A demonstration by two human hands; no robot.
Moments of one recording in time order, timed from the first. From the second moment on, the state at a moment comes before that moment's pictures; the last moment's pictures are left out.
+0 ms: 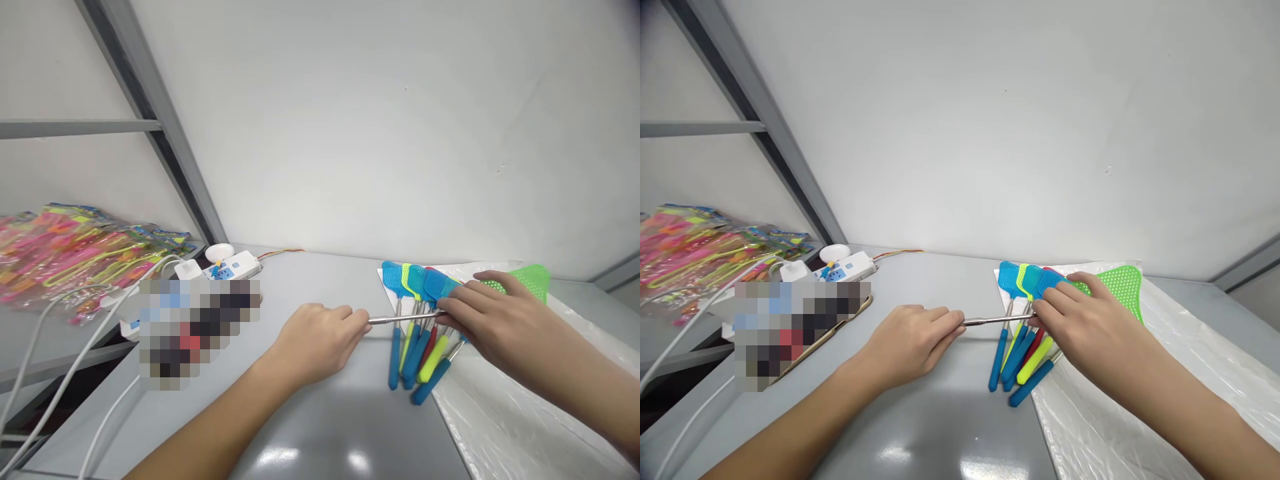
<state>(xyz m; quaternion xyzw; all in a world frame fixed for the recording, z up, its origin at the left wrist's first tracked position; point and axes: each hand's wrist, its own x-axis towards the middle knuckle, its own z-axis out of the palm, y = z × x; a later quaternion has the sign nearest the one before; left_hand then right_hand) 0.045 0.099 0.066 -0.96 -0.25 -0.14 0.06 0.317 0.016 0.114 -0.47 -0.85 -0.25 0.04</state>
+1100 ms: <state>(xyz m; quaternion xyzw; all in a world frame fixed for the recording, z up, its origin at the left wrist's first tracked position) 0.052 0.094 0.053 -0.96 -0.27 -0.12 0.01 0.312 0.020 0.091 -0.60 -0.55 0.37 0.46</state>
